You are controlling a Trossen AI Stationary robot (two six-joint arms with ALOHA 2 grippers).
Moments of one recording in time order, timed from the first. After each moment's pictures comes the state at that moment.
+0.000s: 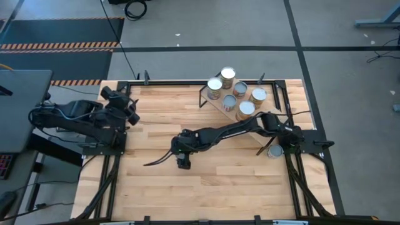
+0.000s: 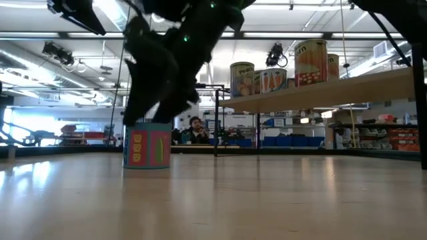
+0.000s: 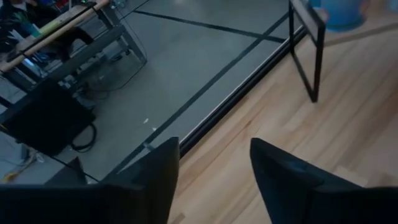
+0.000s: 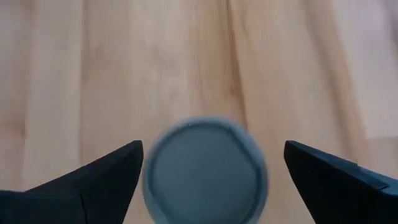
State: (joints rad) left arm -0.16 0.74 1.00 -1.15 -1.02 -0.45; right arm 0.14 2.30 1.91 -0.60 0.10 0.21
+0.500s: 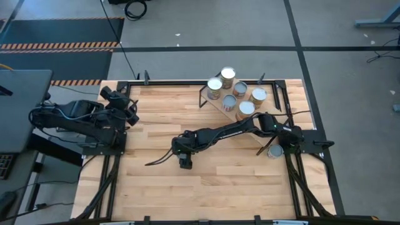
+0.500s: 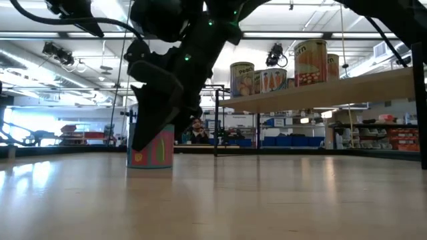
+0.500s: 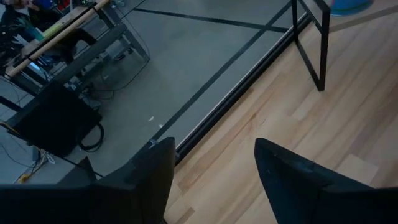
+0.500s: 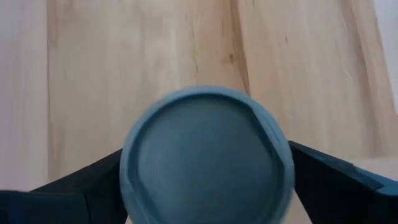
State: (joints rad) left arm -0.16 0.74 1.00 -1.19 -1.02 -0.44; right arm 0.12 2.35 1.91 -0.64 0.06 0.21
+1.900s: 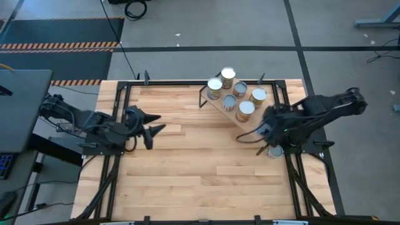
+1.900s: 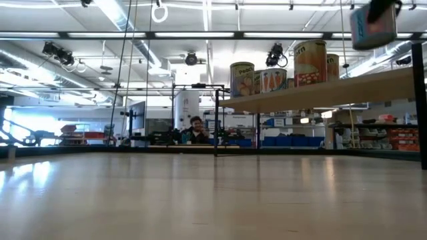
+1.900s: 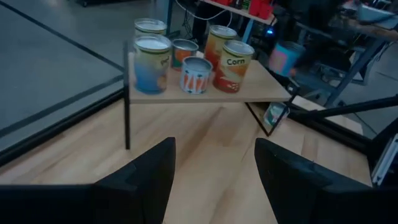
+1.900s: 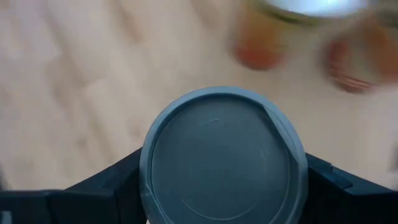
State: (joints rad) left arm -0.44 0.92 1.00 -0.54 -0.84 -0.61; right arm 0.32 1.03 1.24 -1.42 0.28 0.80
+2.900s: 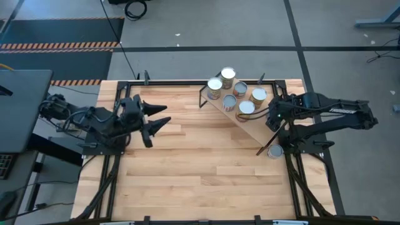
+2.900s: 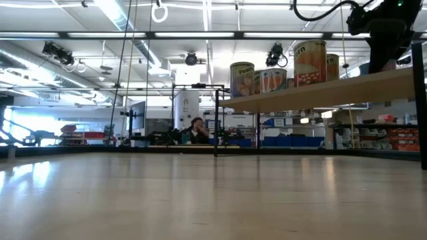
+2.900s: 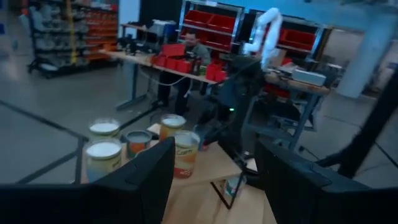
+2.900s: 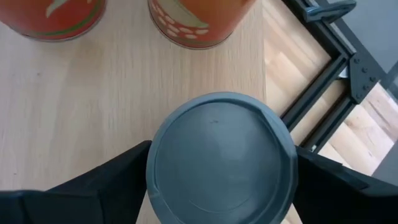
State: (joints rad) left arm -0.43 1.03 1.22 -0.21 -0.79 -0.25; right arm -0.08 0.84 0.96 -1.45 0.40 0.64
